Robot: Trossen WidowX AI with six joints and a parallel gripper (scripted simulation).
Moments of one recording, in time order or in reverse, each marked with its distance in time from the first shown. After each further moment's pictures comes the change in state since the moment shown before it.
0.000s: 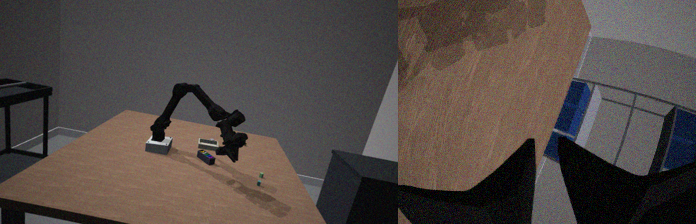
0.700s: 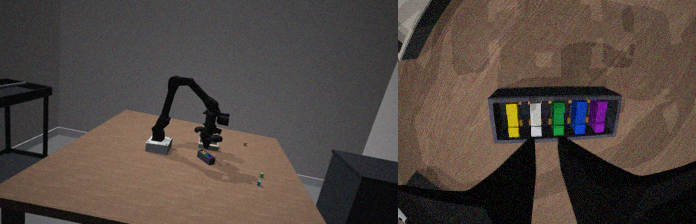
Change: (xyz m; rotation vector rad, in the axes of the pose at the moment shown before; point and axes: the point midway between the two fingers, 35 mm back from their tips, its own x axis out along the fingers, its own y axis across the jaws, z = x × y) arm -0.190 0.247 0.049 -0.127 -0.184 0.862
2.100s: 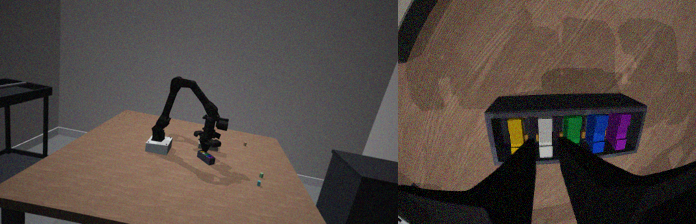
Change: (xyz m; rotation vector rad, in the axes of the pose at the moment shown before) arm 0.029 0.005 0.002 0.014 0.004 0.021
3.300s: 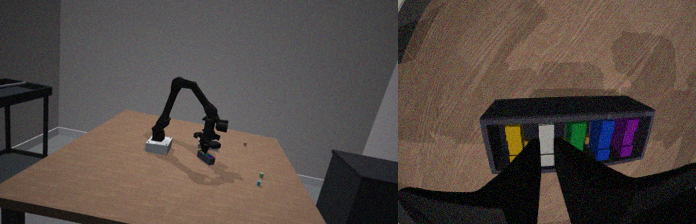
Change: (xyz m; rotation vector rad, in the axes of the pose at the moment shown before) arm 0.010 0.000 0.000 0.002 0.000 0.000
